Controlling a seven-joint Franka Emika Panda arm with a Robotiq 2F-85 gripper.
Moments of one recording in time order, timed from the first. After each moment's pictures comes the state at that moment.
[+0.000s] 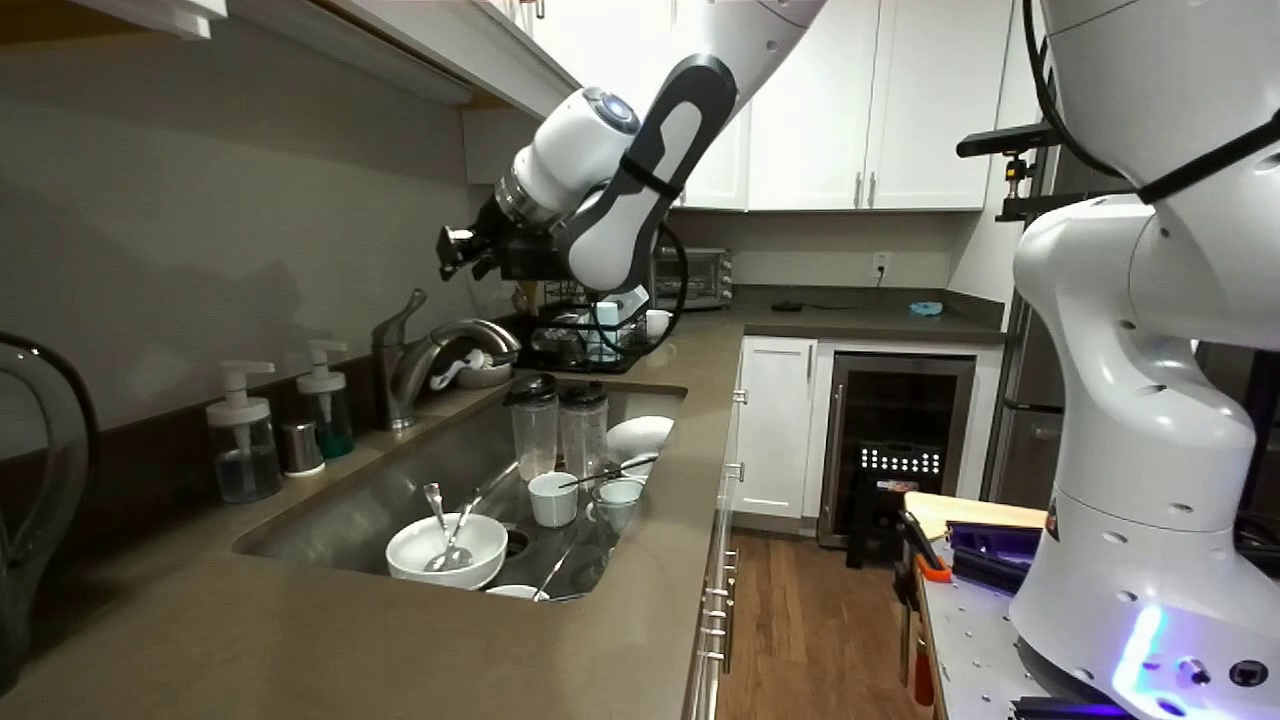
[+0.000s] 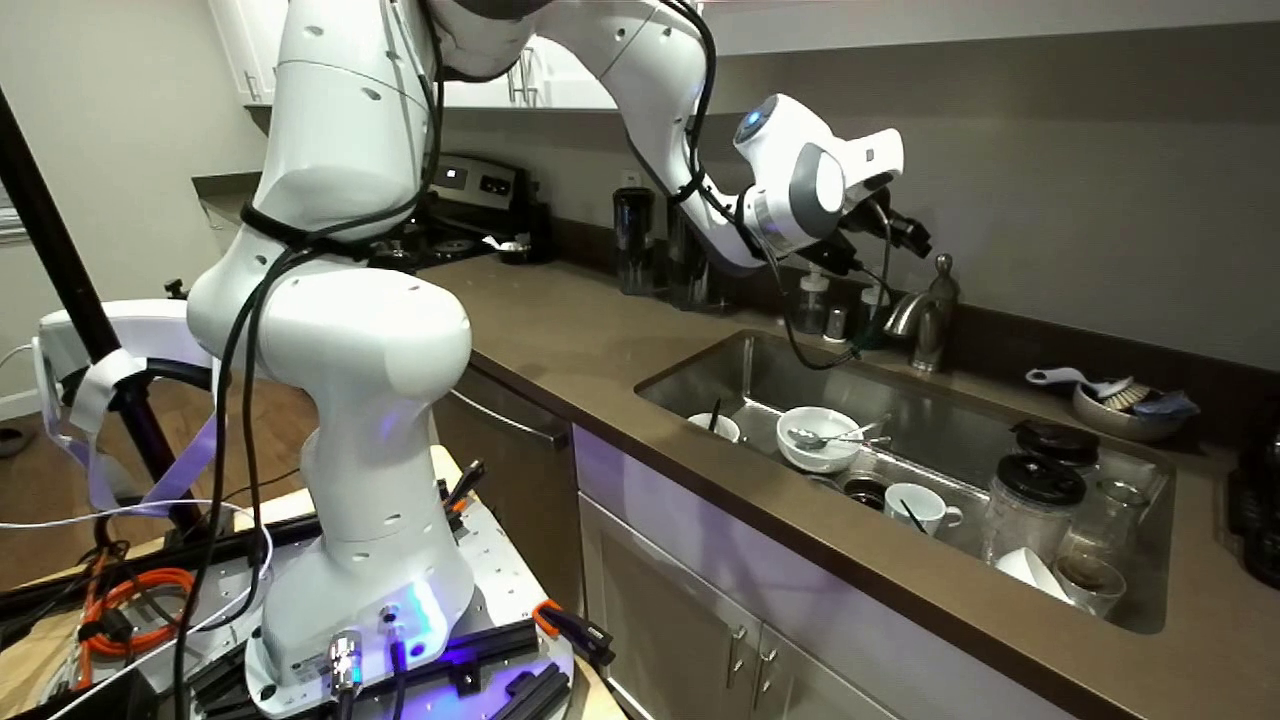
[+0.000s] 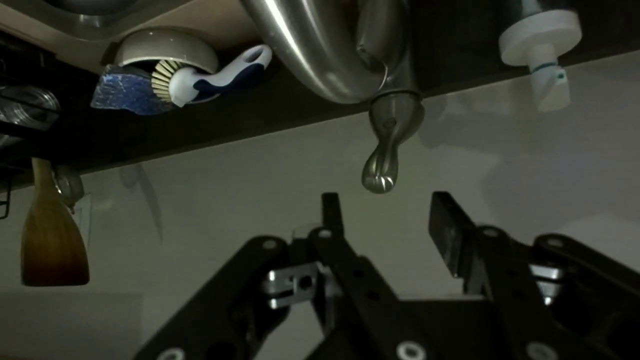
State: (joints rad) arm 0.58 0.44 -0.82 -2.05 -0.36 3.42 0.73
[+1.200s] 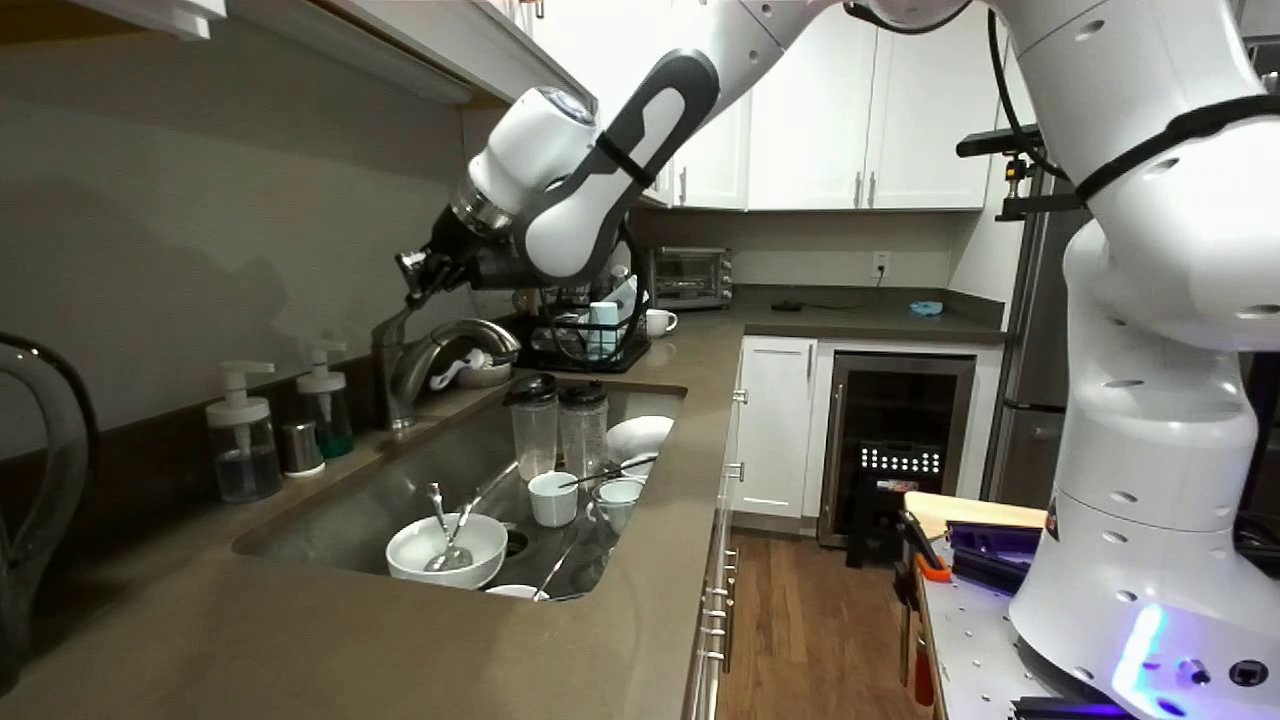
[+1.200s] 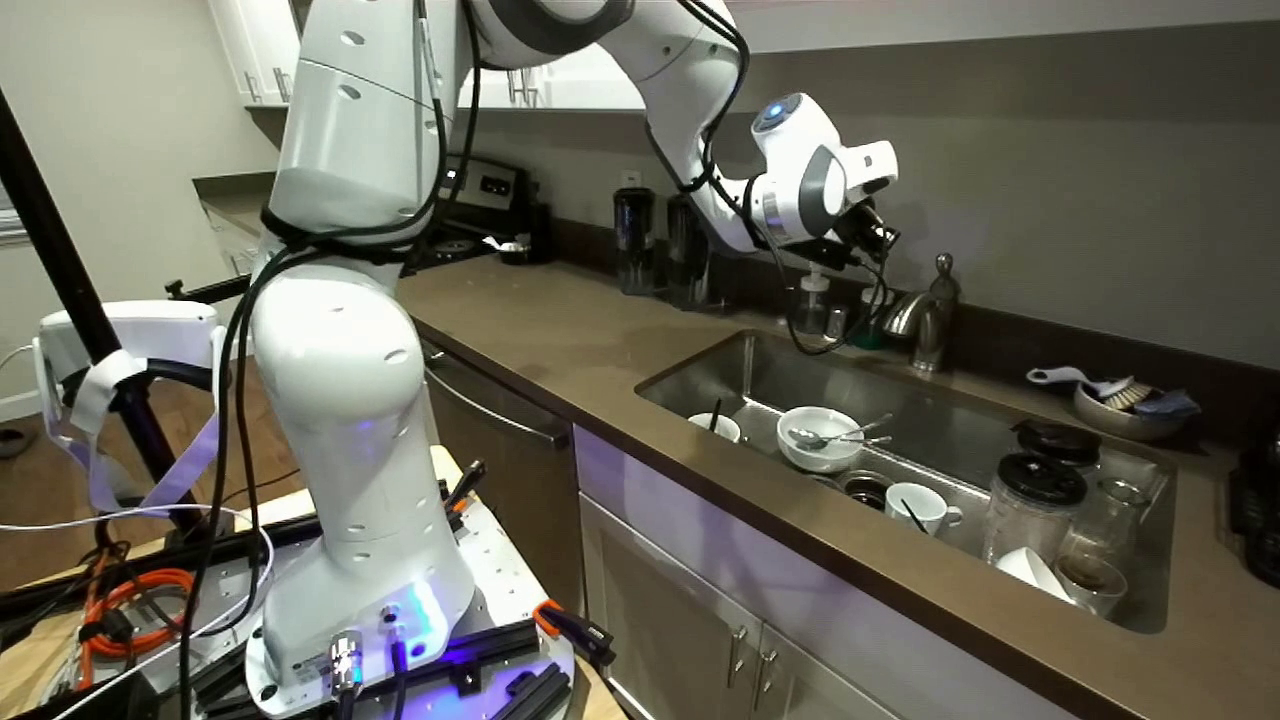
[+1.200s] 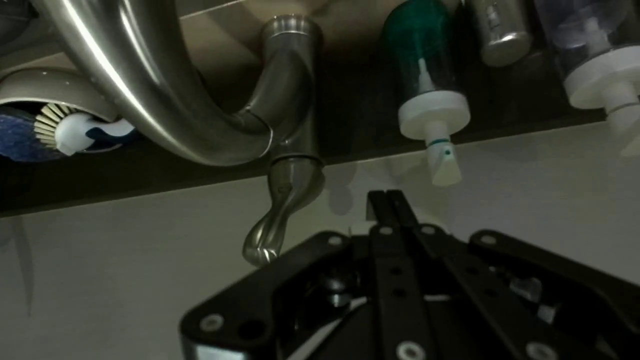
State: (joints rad) arm -0.01 0.41 -0.10 -1.91 -0.44 3.21 0.54
